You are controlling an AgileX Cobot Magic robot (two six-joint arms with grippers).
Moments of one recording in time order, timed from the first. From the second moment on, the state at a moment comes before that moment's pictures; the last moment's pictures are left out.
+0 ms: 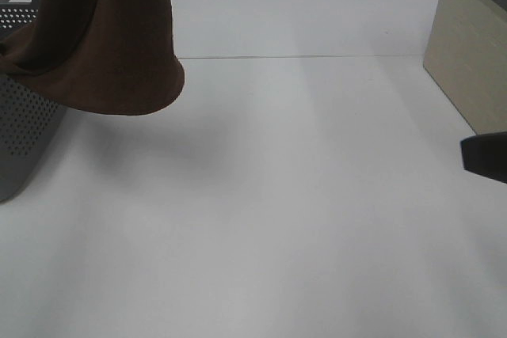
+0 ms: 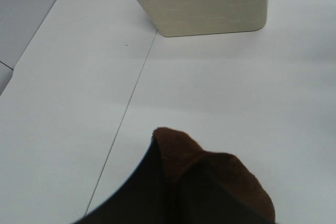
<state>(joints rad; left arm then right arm) -0.33 1.58 -2.01 -0.51 1.22 0.98 0.01 0.70 -0.52 0.80 0.77 -0.87</state>
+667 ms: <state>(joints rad) -0.33 1.58 -2.01 -0.51 1.21 0.99 0.01 1.04 -0.67 1.11 0.77 -1.29</state>
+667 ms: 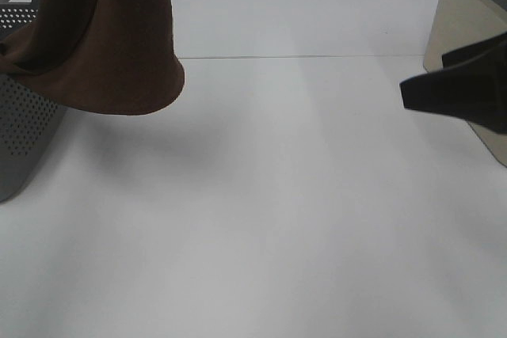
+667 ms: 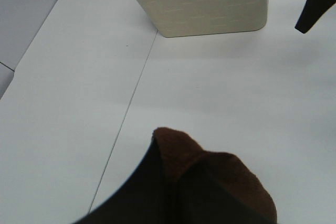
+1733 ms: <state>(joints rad) -0.55 1.58 -2.01 -0.50 0.94 1.12 0.28 1.53 -0.99 1.40 0.91 -1.77</state>
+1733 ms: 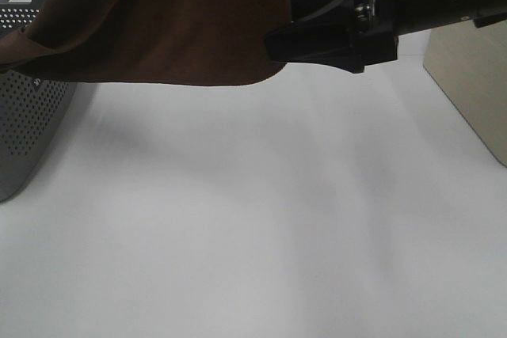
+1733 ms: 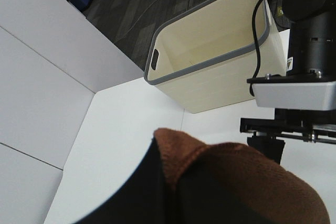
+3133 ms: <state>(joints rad) -0.54 1.58 -2.01 -0.39 0.89 1.05 0.38 1.50 -1.04 1.20 0.92 -1.55</state>
